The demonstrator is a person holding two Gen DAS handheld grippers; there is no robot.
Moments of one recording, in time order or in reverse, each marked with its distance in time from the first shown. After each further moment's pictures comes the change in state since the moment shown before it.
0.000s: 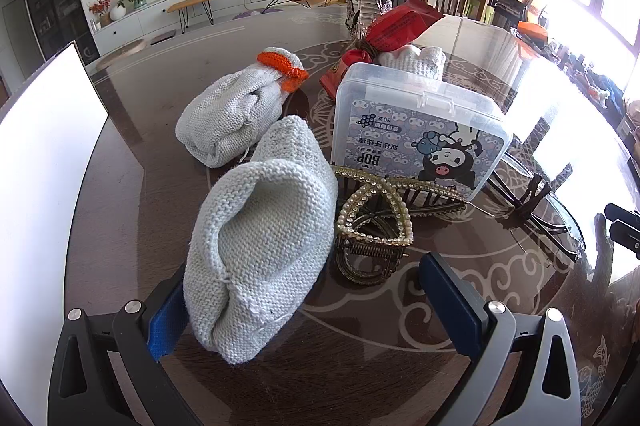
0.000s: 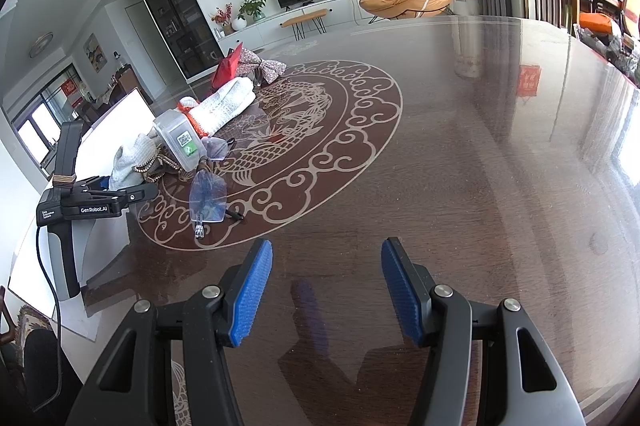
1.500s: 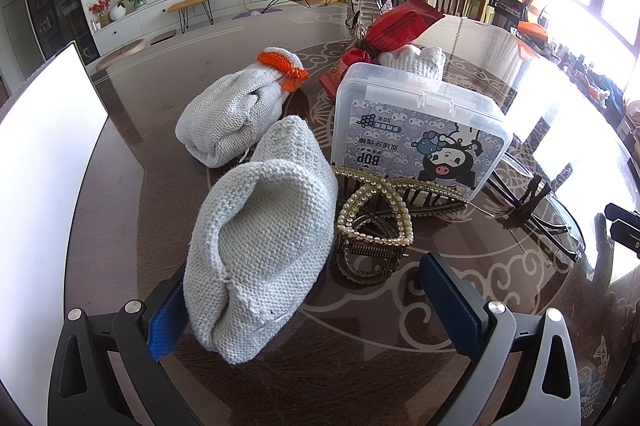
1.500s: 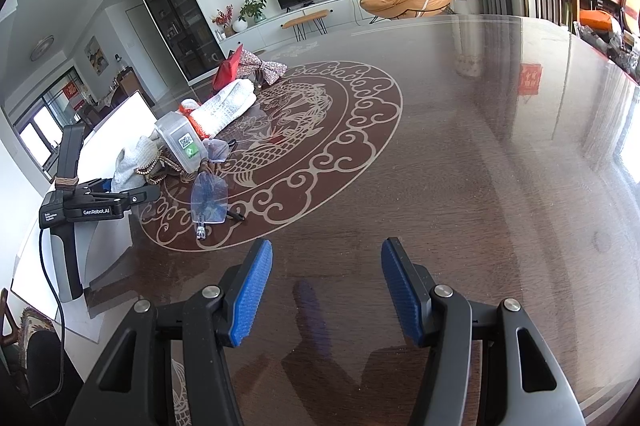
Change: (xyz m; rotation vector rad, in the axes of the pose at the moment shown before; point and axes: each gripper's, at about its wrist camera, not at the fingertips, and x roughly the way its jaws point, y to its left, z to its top) left arm 0.000 0.000 -0.001 0.000 0.000 0.000; right arm -0.001 -0.001 0.000 0.005 -0.002 0.008
